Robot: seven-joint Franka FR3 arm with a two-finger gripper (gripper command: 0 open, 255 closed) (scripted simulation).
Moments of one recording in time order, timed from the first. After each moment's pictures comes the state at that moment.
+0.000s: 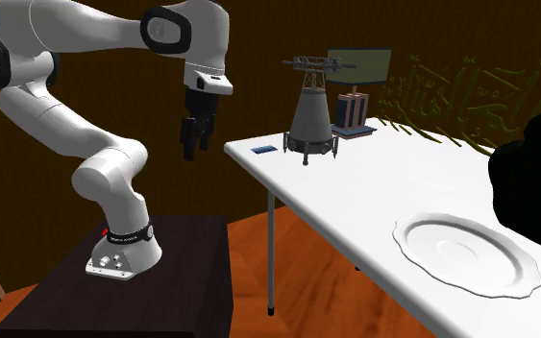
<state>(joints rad) 0.00 -0.82 -0.06 -2.45 -0.12 1.45 0.09</state>
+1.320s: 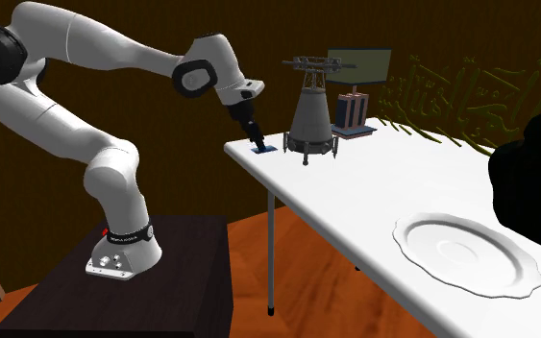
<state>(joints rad) 0.30 -0.75 -0.01 -2.67 0.06 2.32 -0.11</state>
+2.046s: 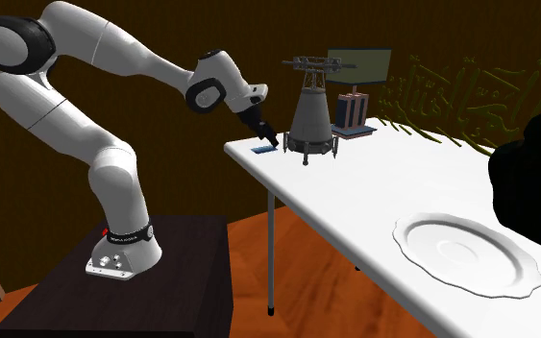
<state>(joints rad) 0.44 -0.60 0.01 -2.72 0.12 2.69 -0.19</state>
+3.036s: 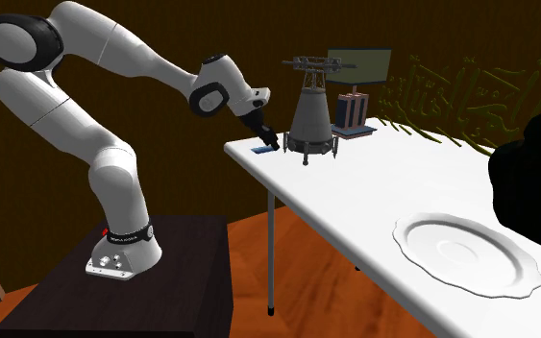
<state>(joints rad) 0.44 -0.56 0.00 -2.71 0.13 2.74 -0.20</state>
